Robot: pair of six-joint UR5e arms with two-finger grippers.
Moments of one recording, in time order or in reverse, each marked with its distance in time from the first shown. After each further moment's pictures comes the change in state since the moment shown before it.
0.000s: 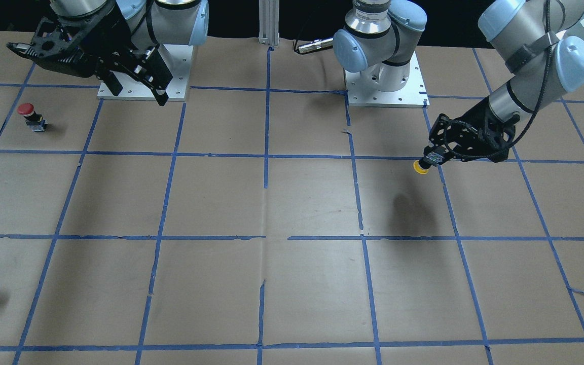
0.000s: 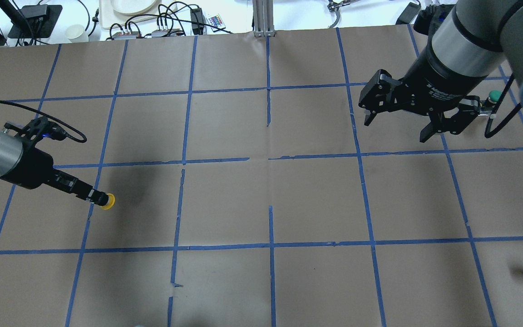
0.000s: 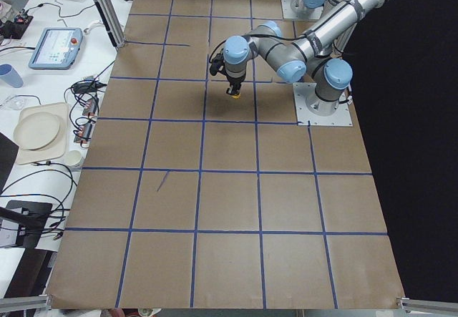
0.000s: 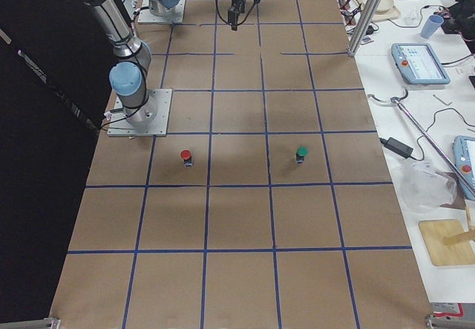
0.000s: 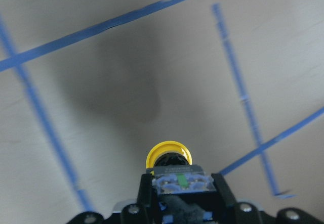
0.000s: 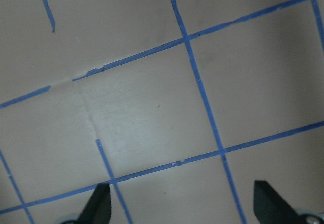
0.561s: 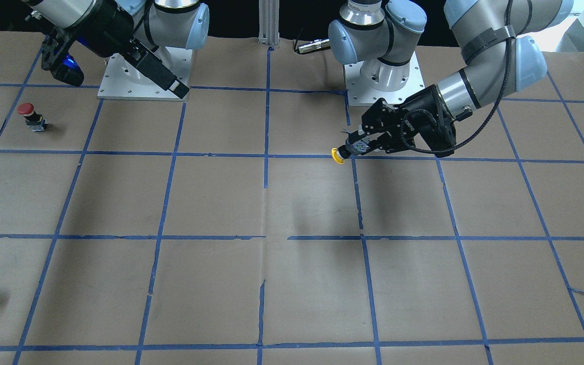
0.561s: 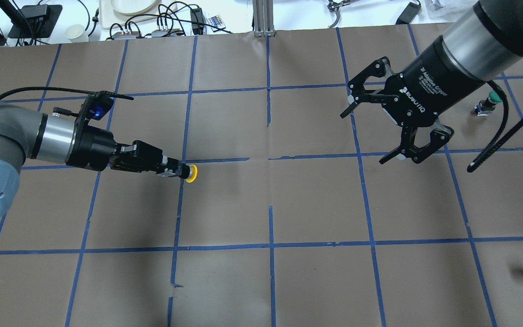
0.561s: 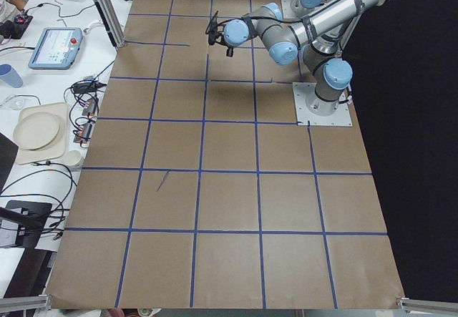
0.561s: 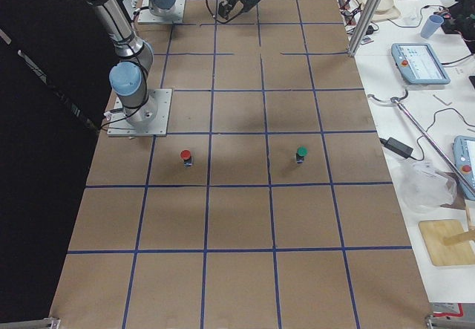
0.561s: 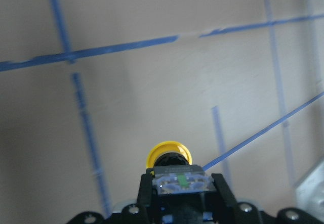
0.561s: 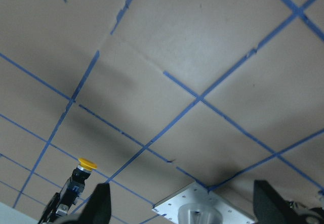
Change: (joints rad) left arm -0.198 0.020 -0.005 -0.067 -0.509 -0.385; right arm -0.127 0.002 0.003 0.234 0.367 0.296
